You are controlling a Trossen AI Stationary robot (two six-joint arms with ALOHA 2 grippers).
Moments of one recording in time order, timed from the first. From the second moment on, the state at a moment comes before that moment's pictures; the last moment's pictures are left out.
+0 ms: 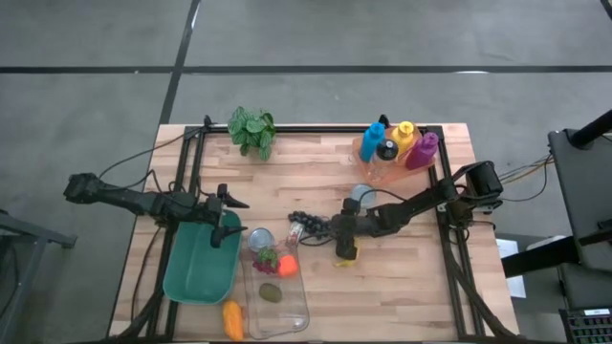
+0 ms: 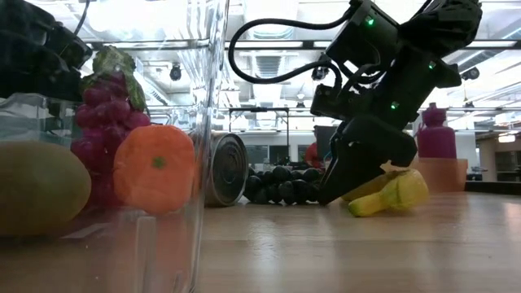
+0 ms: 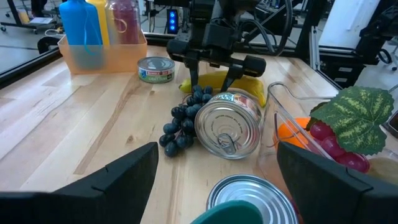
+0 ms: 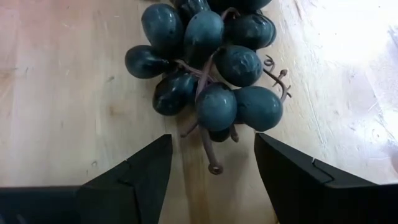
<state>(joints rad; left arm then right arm) -0.19 0.29 0.00 0.04 -0.16 -0.13 0.19 1.78 0.78 0.05 0.25 0.28</state>
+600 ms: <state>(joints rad) -0.19 0.29 0.00 0.04 -0.16 -0.13 0.19 1.77 0.78 0.04 0.30 0.29</state>
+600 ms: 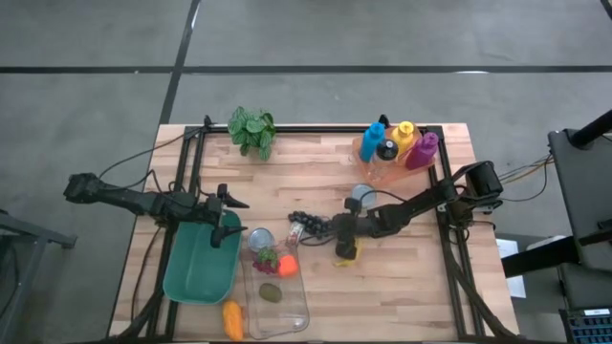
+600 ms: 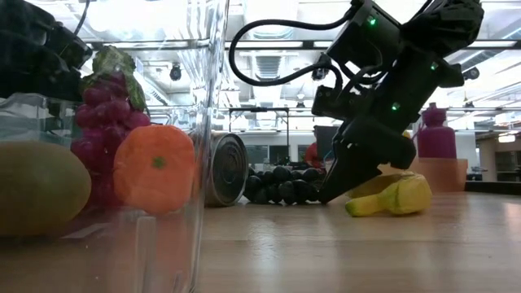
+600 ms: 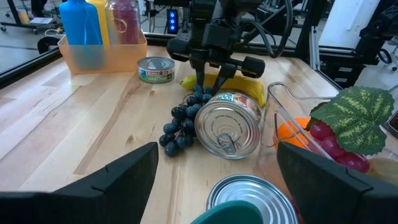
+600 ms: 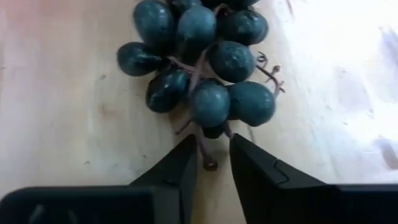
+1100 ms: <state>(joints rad) -0.19 0.29 0.00 0.04 -0.16 -0.13 0.18 1.78 0.78 0.04 0.34 0.34</state>
